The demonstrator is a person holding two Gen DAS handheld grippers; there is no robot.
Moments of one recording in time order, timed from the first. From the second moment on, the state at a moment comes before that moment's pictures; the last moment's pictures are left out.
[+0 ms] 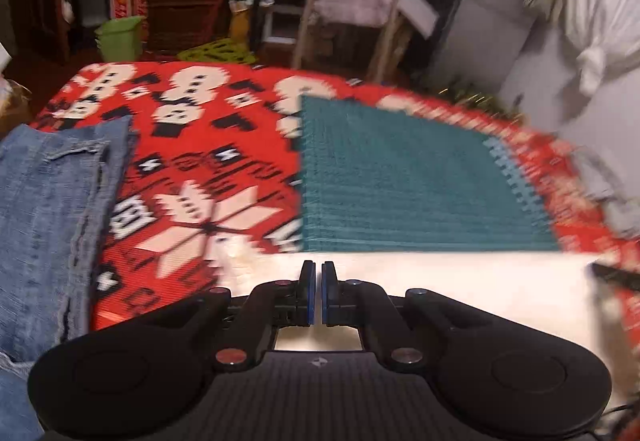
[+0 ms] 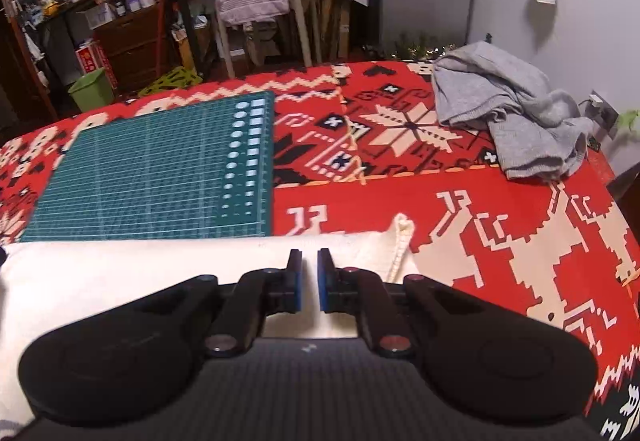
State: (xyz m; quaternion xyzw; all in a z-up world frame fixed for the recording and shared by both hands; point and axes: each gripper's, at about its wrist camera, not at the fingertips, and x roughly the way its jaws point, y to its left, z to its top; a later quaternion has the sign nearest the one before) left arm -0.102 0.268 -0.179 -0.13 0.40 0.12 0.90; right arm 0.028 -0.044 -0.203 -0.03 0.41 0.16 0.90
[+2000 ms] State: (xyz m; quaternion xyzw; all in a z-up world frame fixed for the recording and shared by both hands) left arm -0.122 0.318 -0.138 -0.17 0.36 0.20 0.90; right arm 0.060 -0.128 -0.165 0.05 0.38 0.12 0.92
